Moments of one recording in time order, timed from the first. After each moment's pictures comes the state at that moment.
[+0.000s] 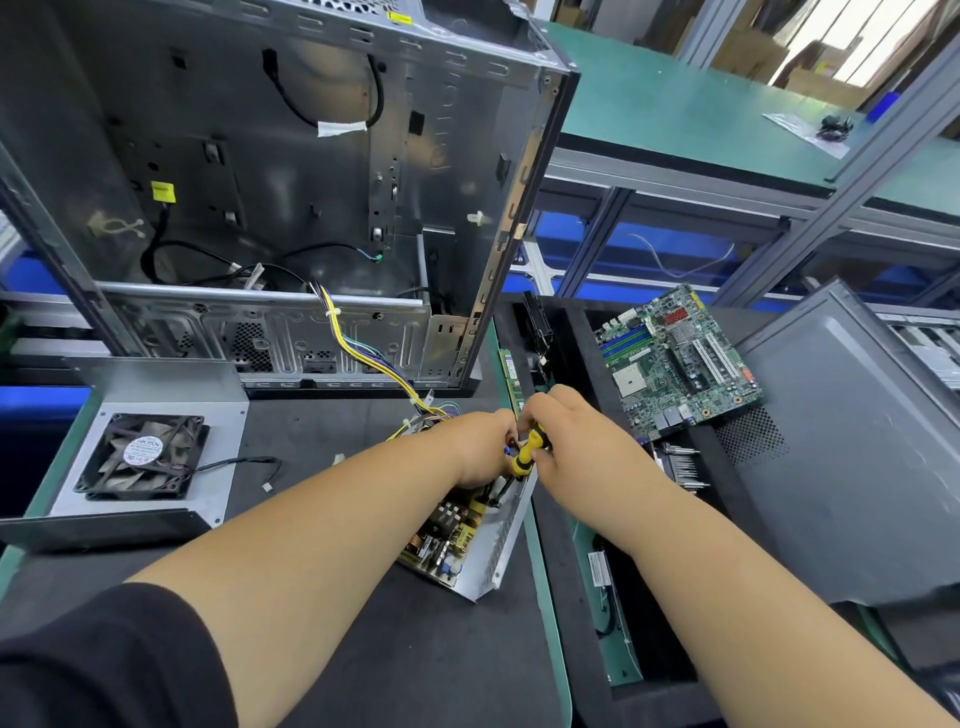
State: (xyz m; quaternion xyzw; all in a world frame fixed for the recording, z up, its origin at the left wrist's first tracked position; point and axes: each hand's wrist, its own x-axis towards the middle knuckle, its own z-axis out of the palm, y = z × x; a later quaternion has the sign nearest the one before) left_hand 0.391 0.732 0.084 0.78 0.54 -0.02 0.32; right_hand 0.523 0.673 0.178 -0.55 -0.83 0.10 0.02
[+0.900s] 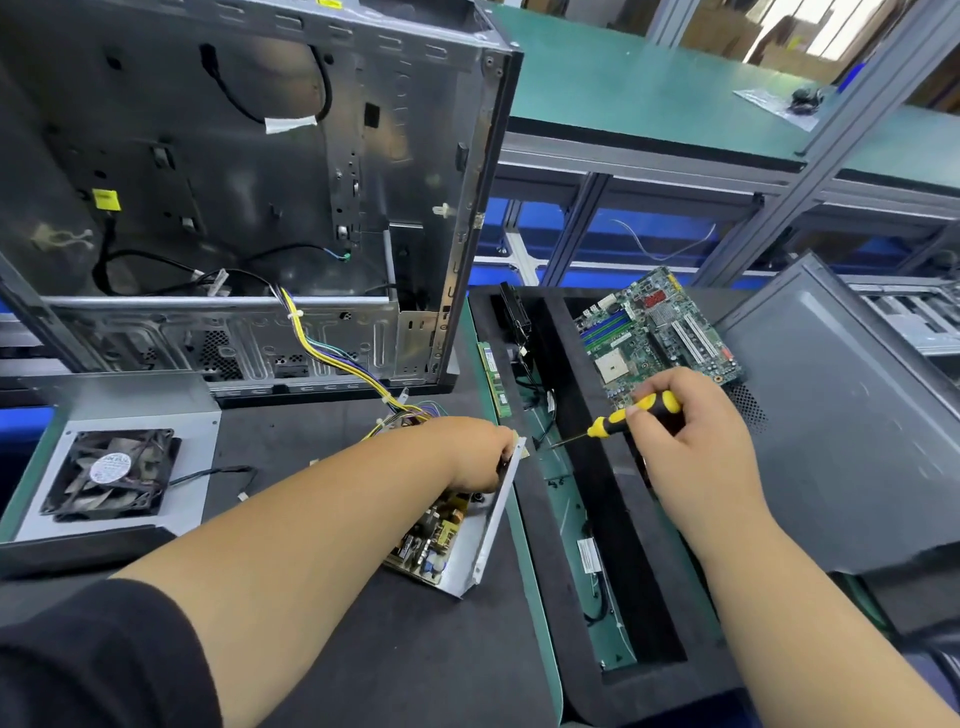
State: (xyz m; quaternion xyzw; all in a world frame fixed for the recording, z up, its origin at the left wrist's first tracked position) left_hand 0.404 0.725 0.097 0.84 0.46 -0.12 0.24; right_hand 0.601 0.655 0.183 -0.67 -0.64 0.13 0.36
